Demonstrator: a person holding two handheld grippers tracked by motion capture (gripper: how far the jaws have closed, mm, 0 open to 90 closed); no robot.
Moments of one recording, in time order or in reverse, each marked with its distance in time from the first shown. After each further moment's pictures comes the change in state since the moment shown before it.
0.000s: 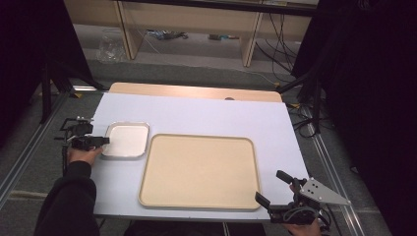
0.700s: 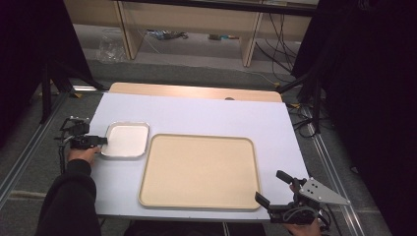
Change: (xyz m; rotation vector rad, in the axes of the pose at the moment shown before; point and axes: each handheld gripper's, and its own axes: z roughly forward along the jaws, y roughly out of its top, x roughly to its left) left arm 0.012 0.001 0.004 0.023 -0.087 -0.107; right arm 0.000 0.000 0.001 -0.007 -0.002 0.000
